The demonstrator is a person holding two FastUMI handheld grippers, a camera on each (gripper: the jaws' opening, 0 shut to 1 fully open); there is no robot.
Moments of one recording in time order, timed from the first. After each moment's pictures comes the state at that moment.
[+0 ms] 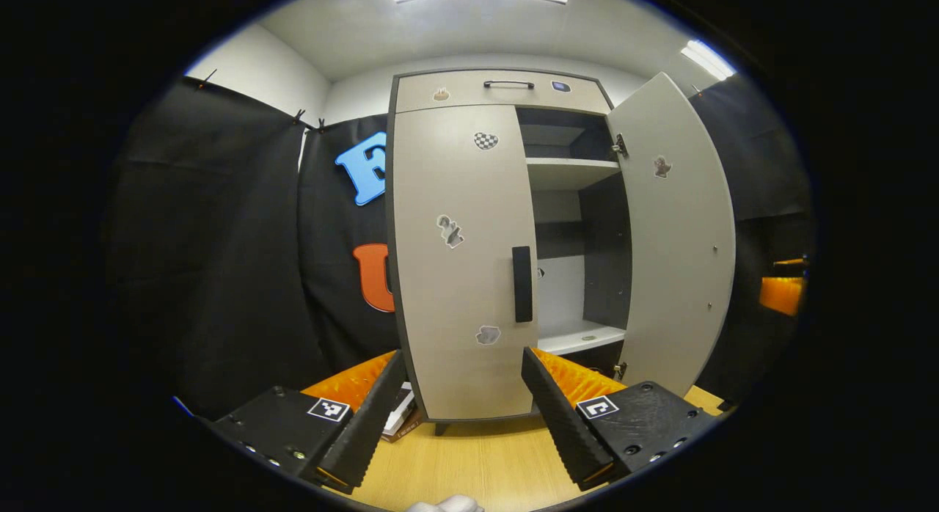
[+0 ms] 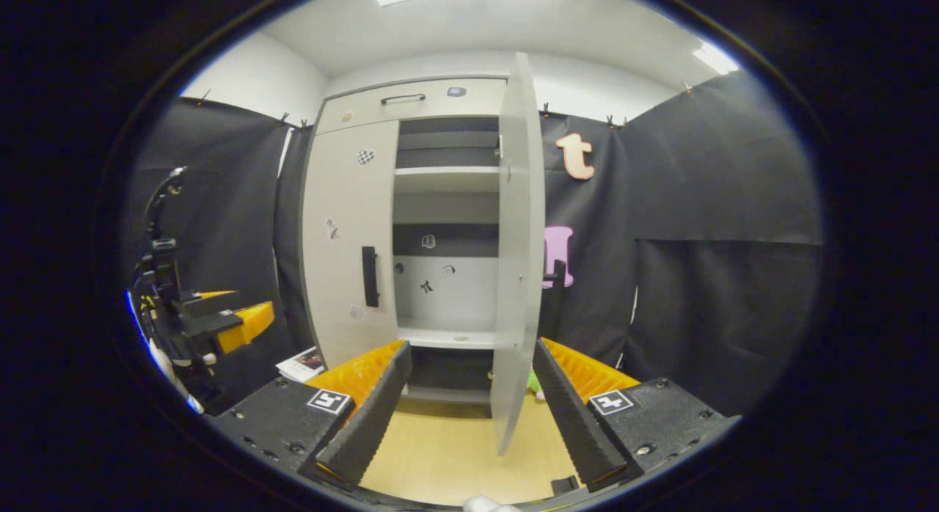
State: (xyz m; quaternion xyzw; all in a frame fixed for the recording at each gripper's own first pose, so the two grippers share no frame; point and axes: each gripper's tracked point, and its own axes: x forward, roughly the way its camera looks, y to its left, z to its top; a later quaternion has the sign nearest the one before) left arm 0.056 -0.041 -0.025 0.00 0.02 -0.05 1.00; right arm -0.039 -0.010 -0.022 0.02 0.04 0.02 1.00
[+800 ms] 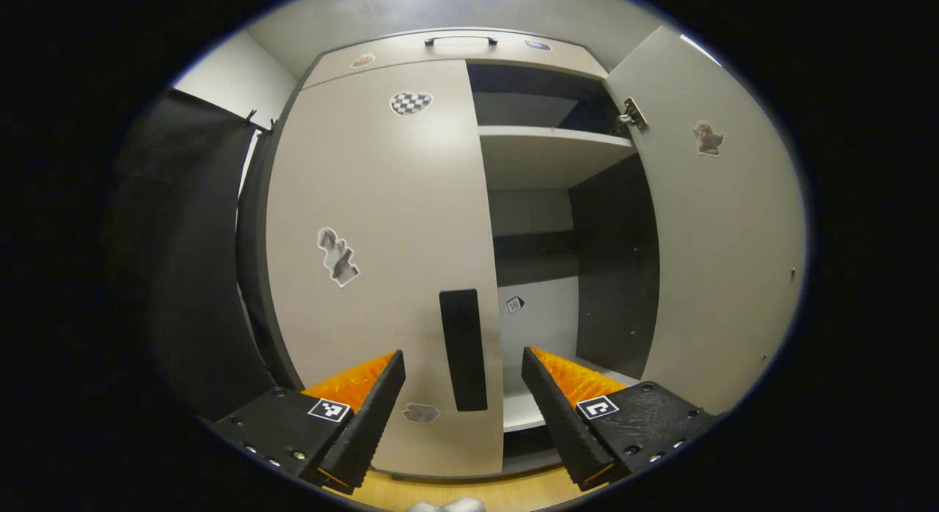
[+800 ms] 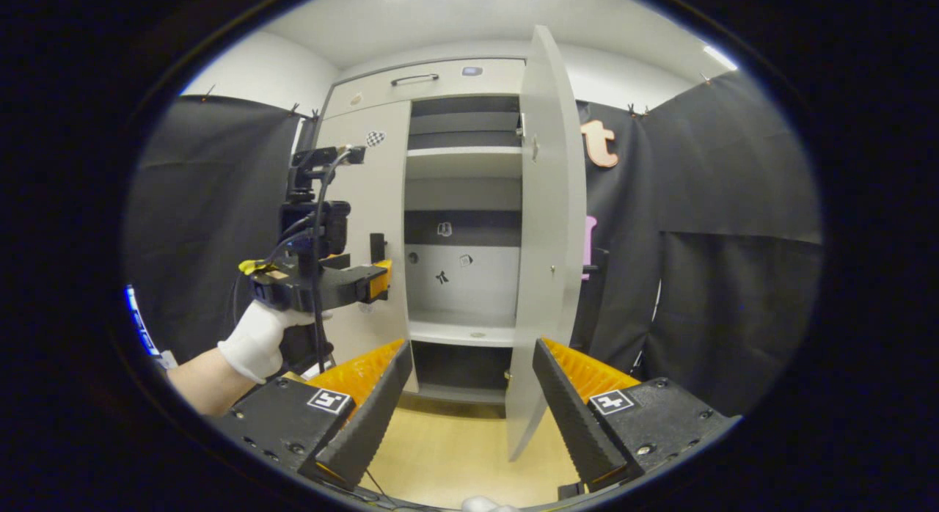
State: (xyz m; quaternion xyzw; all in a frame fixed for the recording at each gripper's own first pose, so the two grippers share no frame) left arm 0.247 -0.144 -0.010 0.01 0.01 -0.08 1.00; right arm 0.010 -0.008 -0.032 0.02 0.06 0.05 1.00
